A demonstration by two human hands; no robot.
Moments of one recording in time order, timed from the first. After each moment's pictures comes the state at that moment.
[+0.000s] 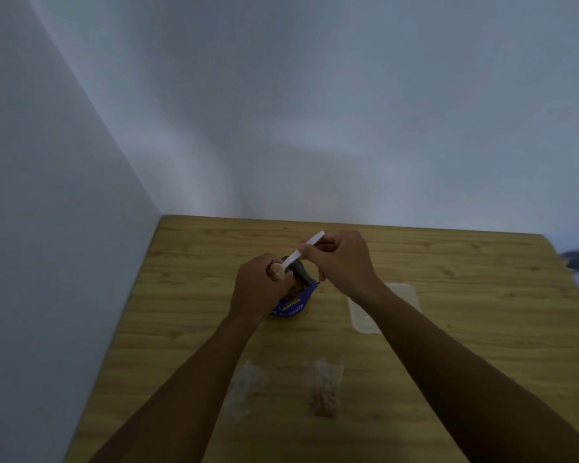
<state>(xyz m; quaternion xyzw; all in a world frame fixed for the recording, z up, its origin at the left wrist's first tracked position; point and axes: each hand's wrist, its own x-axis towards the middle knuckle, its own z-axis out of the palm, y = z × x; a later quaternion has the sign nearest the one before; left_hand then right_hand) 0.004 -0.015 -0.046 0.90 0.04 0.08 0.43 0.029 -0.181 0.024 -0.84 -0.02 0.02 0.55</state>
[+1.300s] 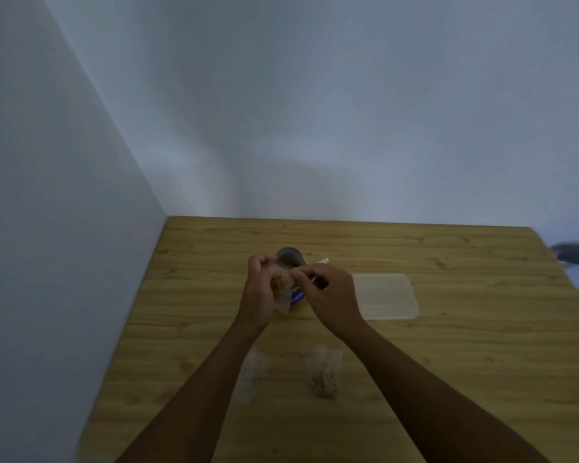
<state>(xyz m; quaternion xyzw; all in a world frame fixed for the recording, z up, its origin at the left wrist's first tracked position) -0.052 -0.029 -0.024 0.70 0.10 0.02 0.70 -0.046 -0.174 -0.020 -0.85 -0.09 -0.06 0.52</state>
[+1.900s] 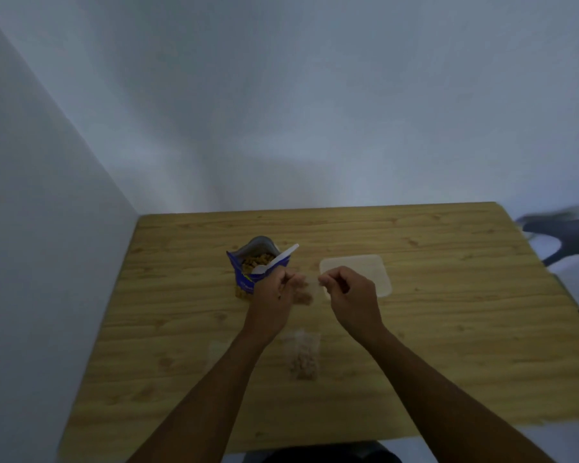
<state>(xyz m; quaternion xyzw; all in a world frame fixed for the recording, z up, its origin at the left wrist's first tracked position) -0.079 -0.089 -0.038 0.82 -0.02 0.01 0.57 -0.080 -0.257 -0.049 -0.86 0.00 -0.09 0.50</state>
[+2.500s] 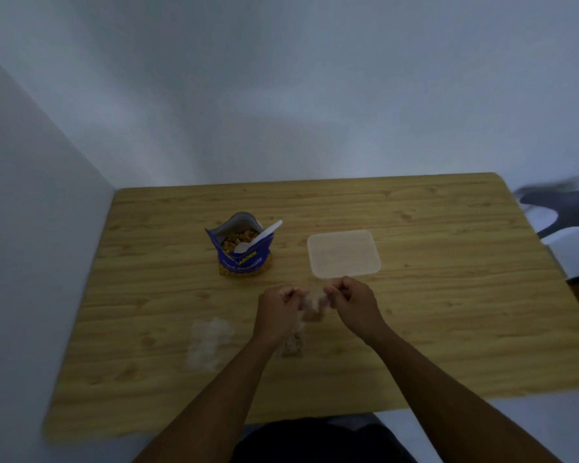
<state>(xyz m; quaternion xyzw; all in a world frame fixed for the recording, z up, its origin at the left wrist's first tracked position) -0.105 -0.134 -0.106 0.80 0.11 -0.13 0.58 -0.102 -0.307 -0.120 -0.85 0.11 0.08 0.51</state>
